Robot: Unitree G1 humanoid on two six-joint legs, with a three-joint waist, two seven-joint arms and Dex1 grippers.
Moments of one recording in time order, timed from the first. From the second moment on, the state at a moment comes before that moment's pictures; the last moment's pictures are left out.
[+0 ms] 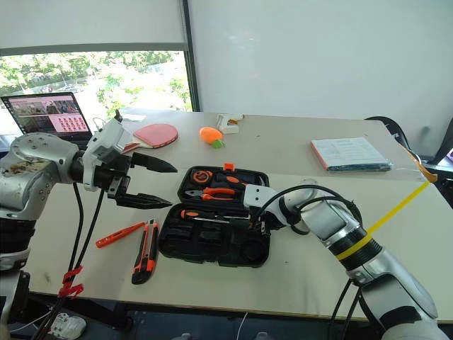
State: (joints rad) left arm -0.87 0.92 -0.06 0.00 -0.47 0.62 -1.45; right arm -0.85 -0.70 0.53 0.04 0.01 0.60 1.18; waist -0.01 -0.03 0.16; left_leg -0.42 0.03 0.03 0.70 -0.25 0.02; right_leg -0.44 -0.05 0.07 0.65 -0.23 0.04
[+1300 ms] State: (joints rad) left arm -0.90 0.88 -0.10 0.03 -0.46 0.58 -1.49; right arm -0.82 -0.58 0.44 0.01 0.08 0.75 1.12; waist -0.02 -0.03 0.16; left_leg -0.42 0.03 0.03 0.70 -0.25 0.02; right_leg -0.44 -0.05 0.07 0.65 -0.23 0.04
